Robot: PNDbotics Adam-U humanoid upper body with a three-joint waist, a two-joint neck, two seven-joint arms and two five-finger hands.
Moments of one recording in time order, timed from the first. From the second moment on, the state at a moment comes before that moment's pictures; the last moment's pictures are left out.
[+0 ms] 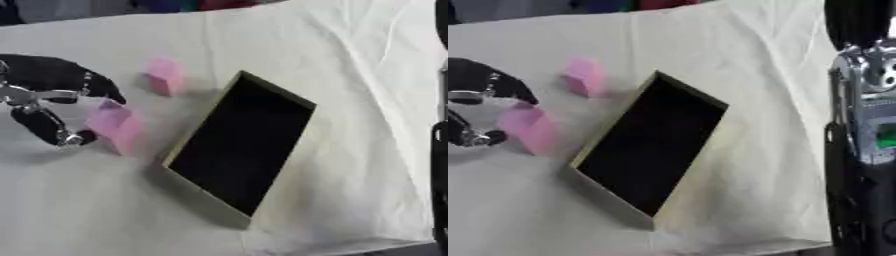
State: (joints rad) left arm -0.59 0.96 -0.34 -1.64 -0.59 -0.38 -0.71; right arm -0.71 -0.12 -0.05 -1.83 0.12 -0.19 0.21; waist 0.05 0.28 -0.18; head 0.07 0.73
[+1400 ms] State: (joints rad) left arm -0.64 0.92 -0.33 -1.65 -0.57 -0.38 -0.63; right arm -0.70 -0.12 -0.06 -1.83 0.11 -0.18 0.21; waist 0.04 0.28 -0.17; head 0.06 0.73
